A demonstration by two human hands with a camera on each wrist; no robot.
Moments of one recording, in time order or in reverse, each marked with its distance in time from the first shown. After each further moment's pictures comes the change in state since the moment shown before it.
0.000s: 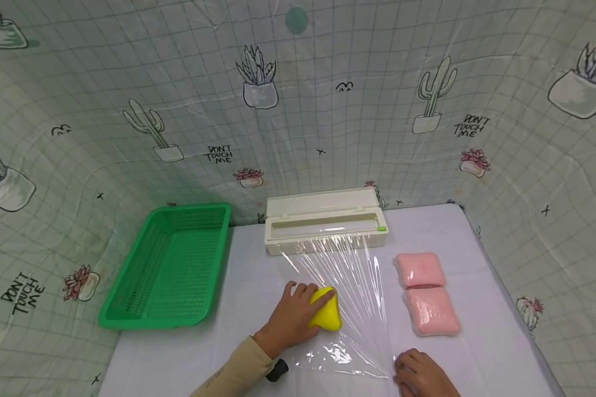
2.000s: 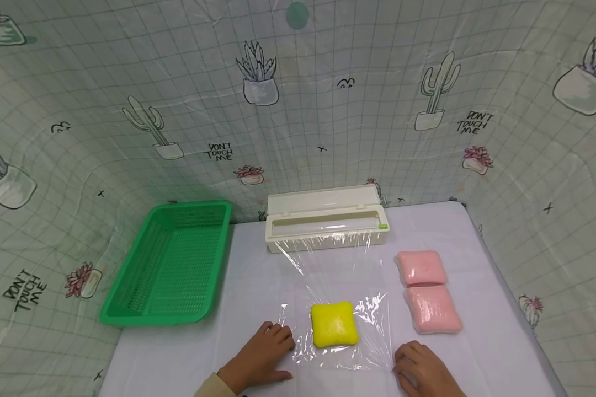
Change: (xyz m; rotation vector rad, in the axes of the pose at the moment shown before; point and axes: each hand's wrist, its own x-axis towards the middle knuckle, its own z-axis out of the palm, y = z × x) left_hand -0.094 -0.017 0.031 -0.108 -0.200 0.135; right_hand 0.008 -0.001 -0.003 0.044 0.065 0.039
